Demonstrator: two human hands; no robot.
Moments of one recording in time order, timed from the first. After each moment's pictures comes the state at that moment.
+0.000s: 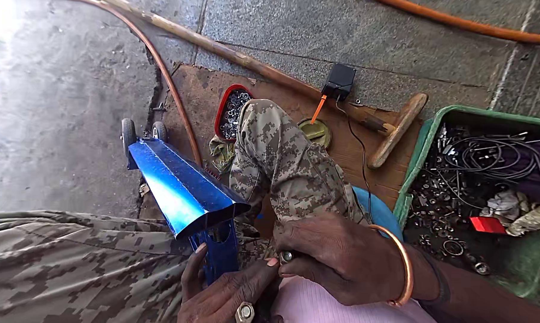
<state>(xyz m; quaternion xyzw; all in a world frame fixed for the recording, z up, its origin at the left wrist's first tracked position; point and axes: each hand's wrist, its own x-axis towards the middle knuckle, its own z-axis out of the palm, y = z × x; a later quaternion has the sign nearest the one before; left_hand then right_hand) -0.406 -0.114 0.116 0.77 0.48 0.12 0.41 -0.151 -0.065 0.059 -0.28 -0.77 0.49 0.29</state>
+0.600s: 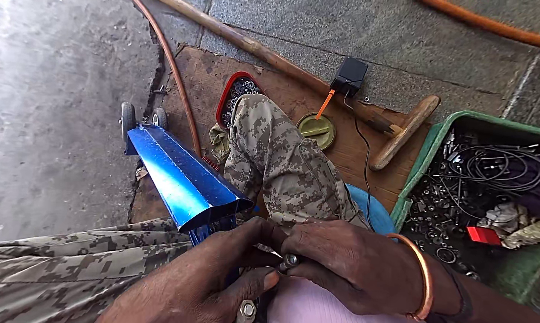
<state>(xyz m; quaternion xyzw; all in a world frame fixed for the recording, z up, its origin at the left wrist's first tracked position) -0.397 -0.037 0.101 0.55 0.30 0.02 0.78 -0.135 -0.075 0.059 -0.26 -0.78 0.51 0.25</state>
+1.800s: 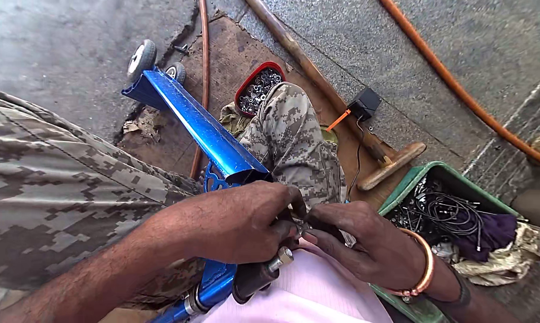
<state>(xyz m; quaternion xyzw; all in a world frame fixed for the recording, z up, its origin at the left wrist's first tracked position) -0.380 -0.016 0.105 0.65 0.36 -0.08 0.66 -0.126 -0.057 0.066 -0.31 -0.79 0.50 0.15</state>
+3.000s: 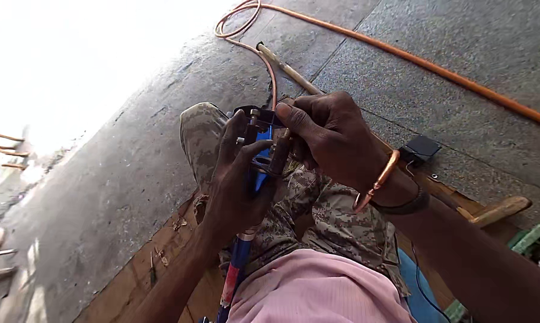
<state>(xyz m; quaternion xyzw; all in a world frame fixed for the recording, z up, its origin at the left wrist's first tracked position) -0.400 -0.064 0.132 0.73 0.61 0.29 0.09 -0.218 0.054 0.144 -0.30 -0.68 0.56 0.38</state>
